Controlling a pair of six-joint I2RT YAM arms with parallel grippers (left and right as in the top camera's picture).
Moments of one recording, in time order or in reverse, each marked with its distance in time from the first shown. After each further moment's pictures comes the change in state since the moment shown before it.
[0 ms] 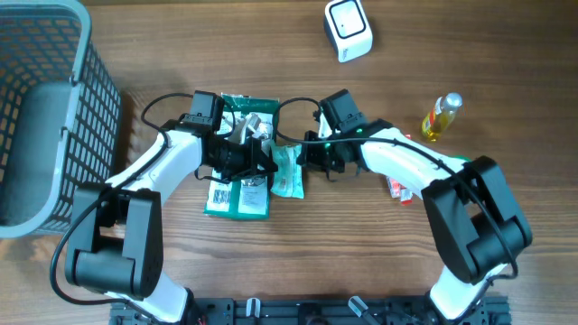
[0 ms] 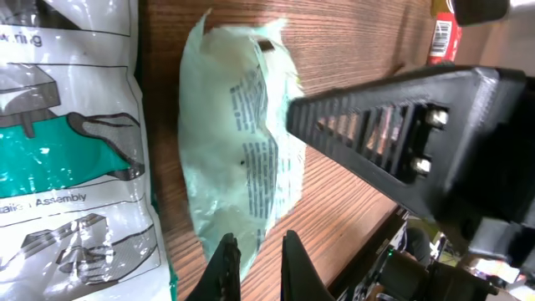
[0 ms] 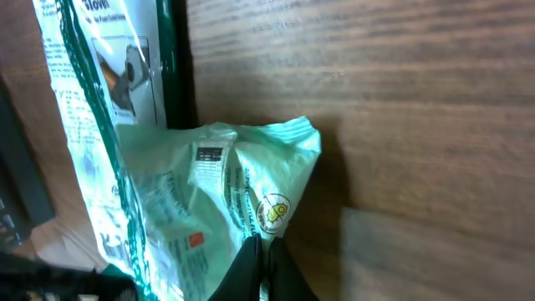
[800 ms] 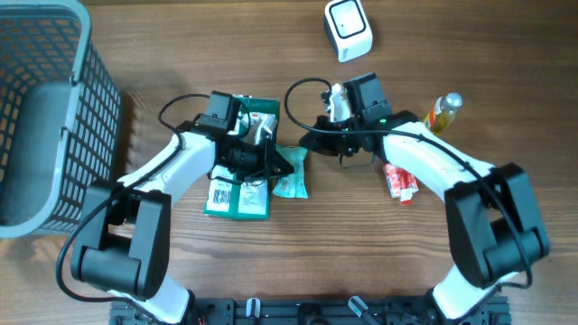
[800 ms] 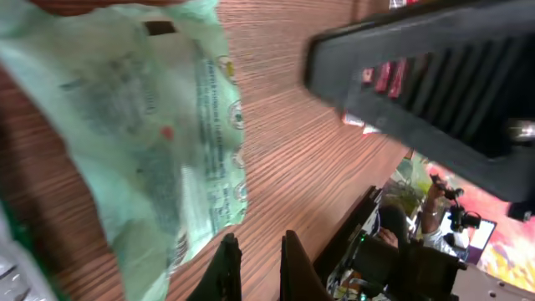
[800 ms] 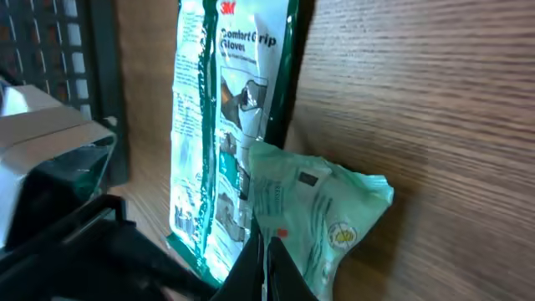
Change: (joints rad) left arm -0.082 0.008 0.000 0.069 0.085 -0.069; right arm -0.106 -0.047 0.000 0.073 -0.214 -0.154
